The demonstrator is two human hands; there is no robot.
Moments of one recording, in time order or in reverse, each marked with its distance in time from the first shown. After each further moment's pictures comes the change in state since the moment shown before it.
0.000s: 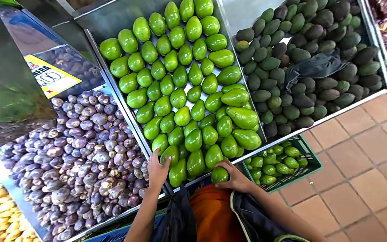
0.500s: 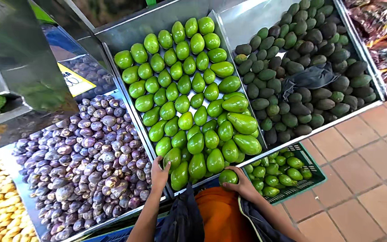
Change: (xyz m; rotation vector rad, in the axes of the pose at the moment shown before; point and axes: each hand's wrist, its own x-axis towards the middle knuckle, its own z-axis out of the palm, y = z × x) left_hand -0.018 -0.025 0.010 -0.280 0.032 -0.183; right_hand -0.032 0.015 0.005 0.105 0.257 0.123
